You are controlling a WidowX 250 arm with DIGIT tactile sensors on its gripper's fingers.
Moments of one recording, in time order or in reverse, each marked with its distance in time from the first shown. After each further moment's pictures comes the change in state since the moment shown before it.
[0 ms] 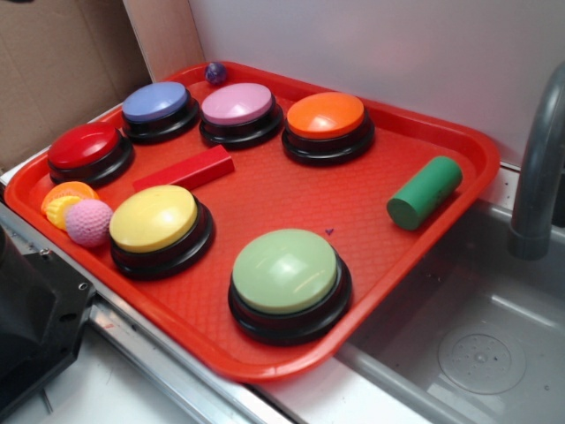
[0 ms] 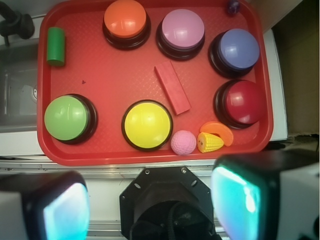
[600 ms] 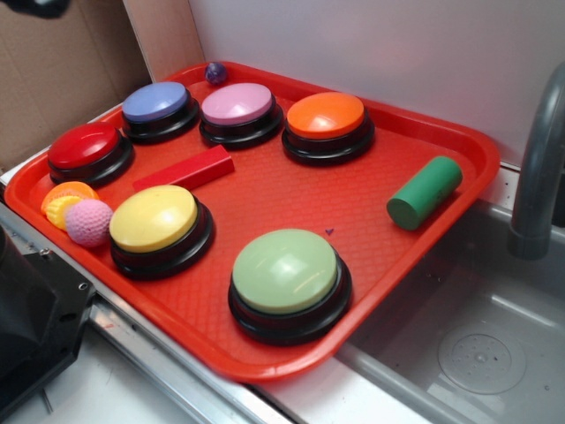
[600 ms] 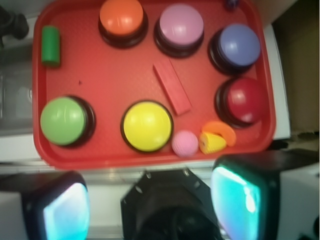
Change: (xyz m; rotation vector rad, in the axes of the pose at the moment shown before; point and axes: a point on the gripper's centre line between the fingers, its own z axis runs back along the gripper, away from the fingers) arm 0.015 -0.015 -0.020 -0.023 0.002 0.018
